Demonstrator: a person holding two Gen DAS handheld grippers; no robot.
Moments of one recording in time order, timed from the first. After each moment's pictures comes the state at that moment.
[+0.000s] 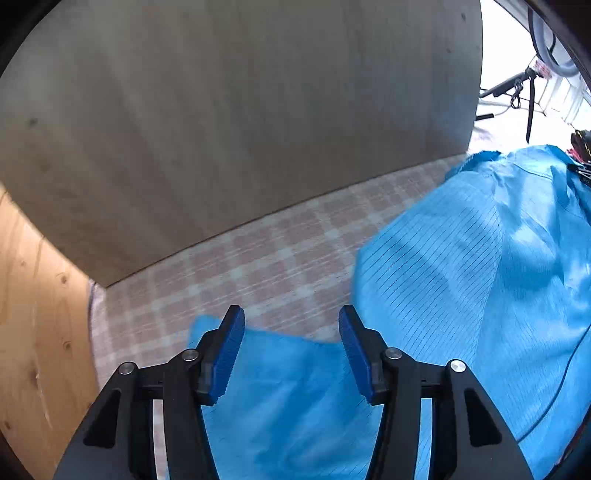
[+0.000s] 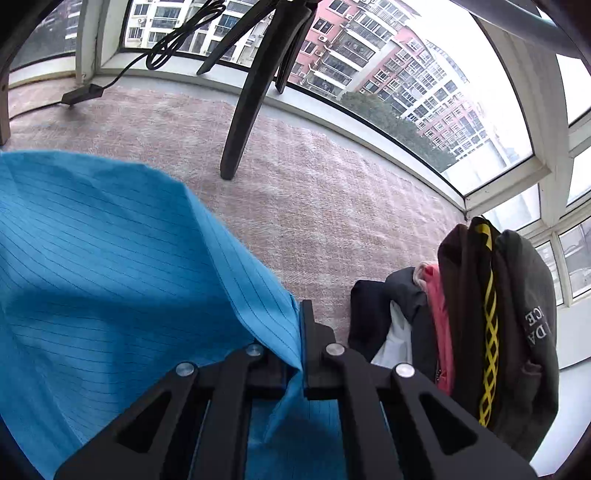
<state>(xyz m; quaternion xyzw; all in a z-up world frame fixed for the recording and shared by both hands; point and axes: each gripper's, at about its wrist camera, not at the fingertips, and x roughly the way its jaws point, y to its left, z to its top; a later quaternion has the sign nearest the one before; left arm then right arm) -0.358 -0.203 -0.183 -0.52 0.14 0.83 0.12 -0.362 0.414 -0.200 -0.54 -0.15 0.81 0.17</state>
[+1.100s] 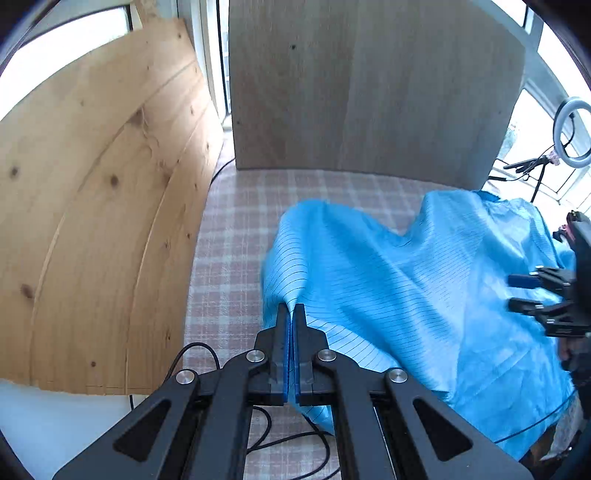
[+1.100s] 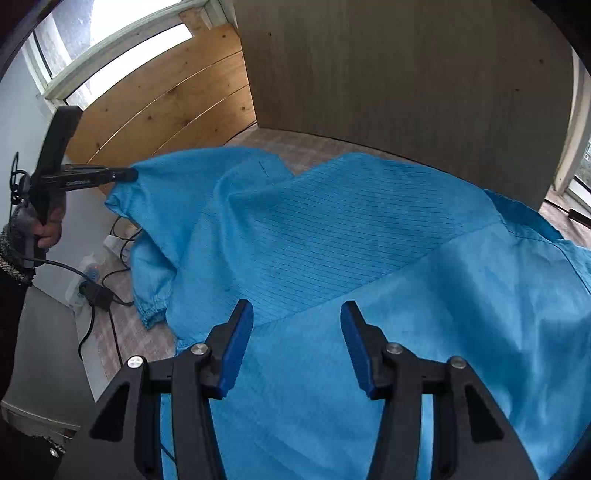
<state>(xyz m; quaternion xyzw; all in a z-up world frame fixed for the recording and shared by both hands) -0.217 -0.354 -0.124 -0.50 -0.01 0.87 0.05 -0.263 -0.034 -0.180 -0.49 -0.03 0.81 -0.33</state>
